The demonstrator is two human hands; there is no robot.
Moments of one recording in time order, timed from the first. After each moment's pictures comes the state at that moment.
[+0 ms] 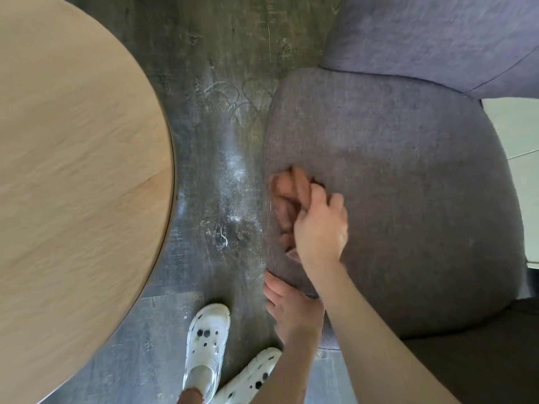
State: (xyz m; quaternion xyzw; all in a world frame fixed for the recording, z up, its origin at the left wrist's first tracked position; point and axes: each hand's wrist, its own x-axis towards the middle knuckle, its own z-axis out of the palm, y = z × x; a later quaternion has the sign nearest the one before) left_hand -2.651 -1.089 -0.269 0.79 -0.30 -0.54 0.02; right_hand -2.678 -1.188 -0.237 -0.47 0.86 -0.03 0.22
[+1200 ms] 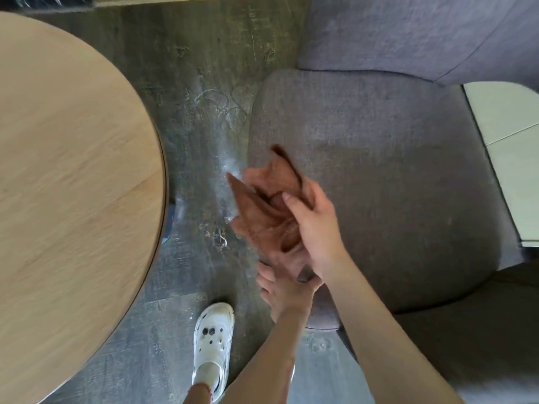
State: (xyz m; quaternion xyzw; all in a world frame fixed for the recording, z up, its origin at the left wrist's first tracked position) left_hand -2.653 -1.090 -0.269 0.79 -0.33 -0.52 -0.04; right_hand -2.689 -1.171 -0.206 -0.28 0.68 -0.45 0.51
